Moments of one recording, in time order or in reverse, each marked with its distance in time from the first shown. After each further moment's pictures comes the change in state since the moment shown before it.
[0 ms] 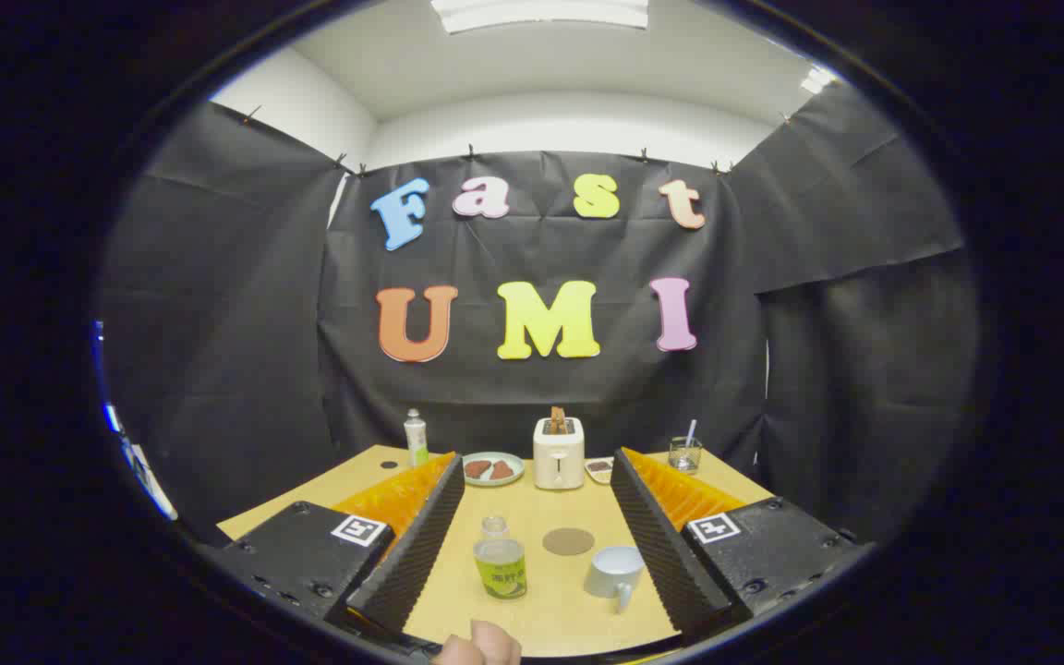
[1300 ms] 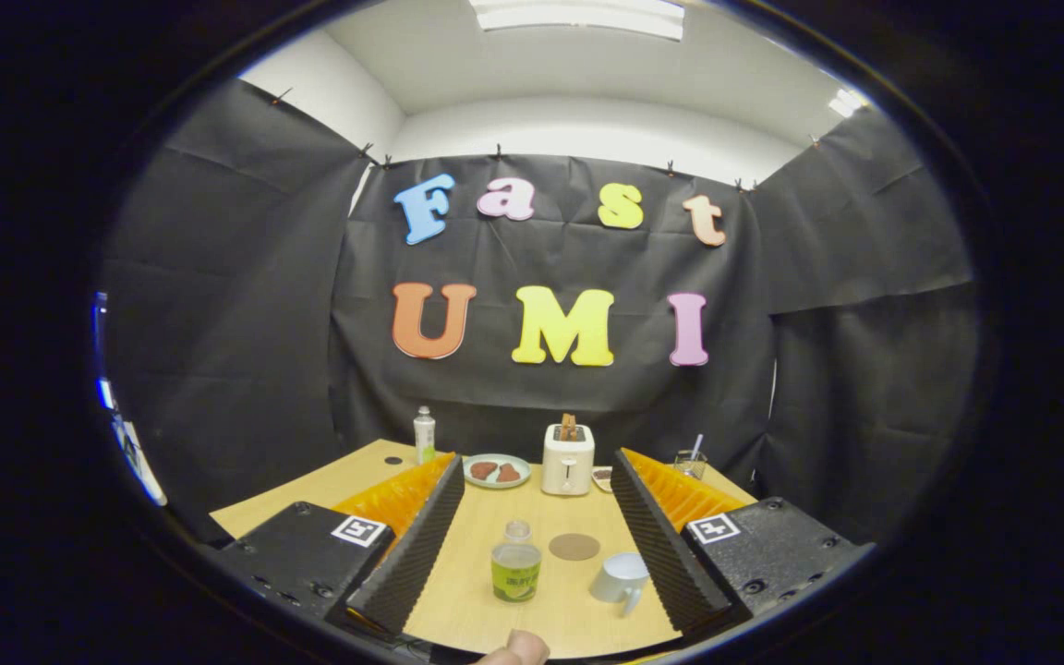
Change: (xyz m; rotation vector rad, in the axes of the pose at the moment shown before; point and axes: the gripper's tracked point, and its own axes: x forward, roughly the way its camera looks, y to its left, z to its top) arm 0.007 0.035 -0.006 -0.077 0.008 0.005
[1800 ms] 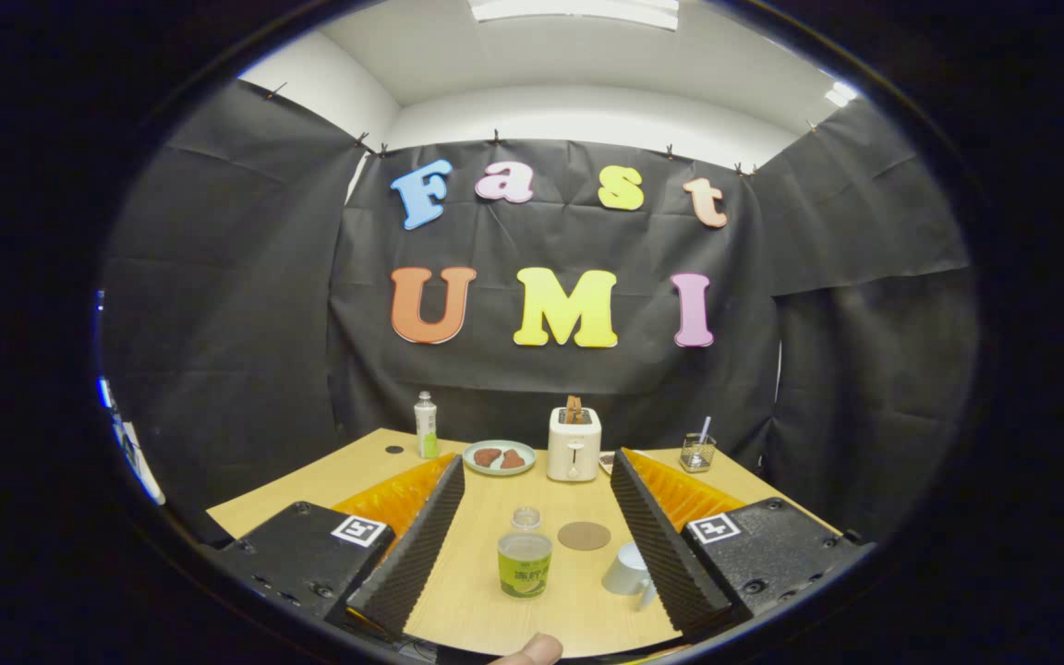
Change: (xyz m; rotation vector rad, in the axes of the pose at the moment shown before) arm 0.025 0.004 -0.032 0.027 0.034 -0.009
